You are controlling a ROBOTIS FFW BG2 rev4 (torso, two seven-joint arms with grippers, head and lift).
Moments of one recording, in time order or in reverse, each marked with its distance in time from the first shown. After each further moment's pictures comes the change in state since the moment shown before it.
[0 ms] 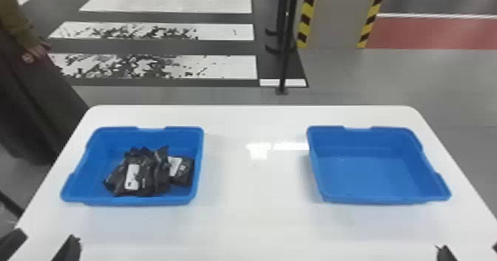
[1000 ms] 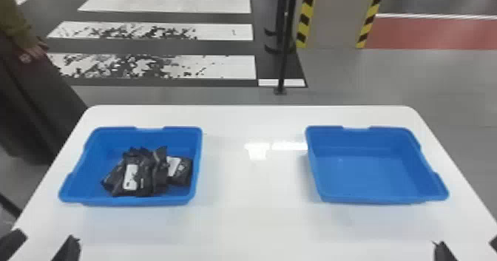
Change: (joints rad) left arm -0.001 -0.001 -0.002 0.000 0.004 0.003 -0.005; right arm -0.012 0.000 0.002 0.001 -0.001 0.000 0.000
